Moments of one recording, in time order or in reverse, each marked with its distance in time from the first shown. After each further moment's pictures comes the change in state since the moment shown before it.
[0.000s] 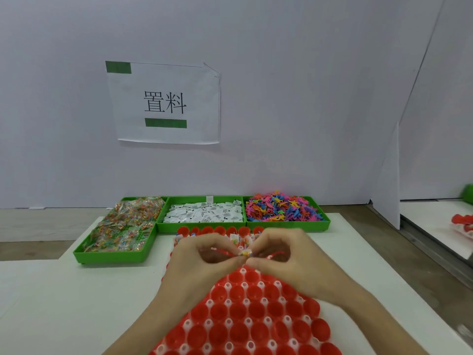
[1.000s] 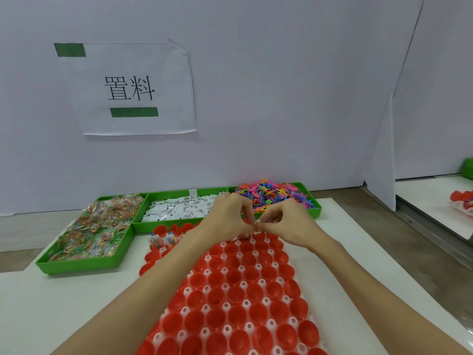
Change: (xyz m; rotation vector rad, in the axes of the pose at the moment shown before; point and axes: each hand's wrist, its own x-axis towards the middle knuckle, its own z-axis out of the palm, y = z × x) left_hand 0.137 -0.027 0.074 0.680 -0.320 0.201; right_hand 0.065 0.104 -0.046 -0.370 0.167 0.251
